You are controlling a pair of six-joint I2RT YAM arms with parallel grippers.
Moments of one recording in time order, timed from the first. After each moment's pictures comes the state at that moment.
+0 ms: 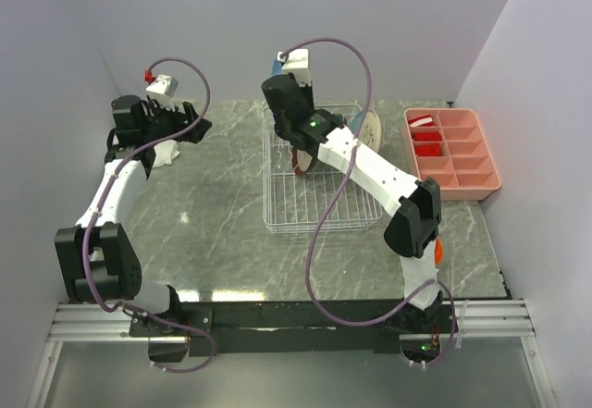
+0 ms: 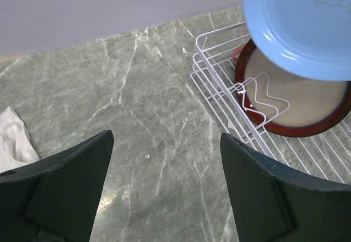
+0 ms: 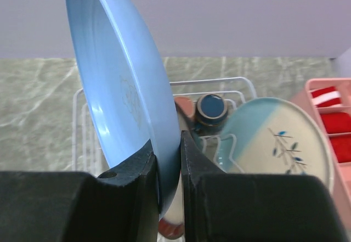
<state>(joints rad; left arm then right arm) 0.10 1.46 1.15 0.02 0.61 -0.02 0.79 1.98 2.04 -0.46 0.90 0.19</state>
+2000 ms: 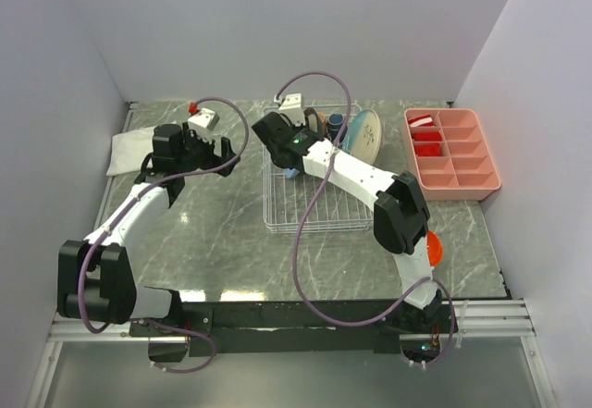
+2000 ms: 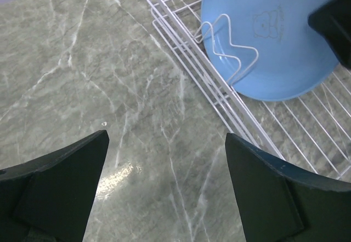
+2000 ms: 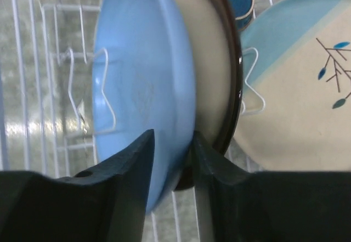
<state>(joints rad) -0.13 1.34 0.89 0.05 0.43 0.06 0.81 2.06 1.87 -0.69 0.89 0.44</state>
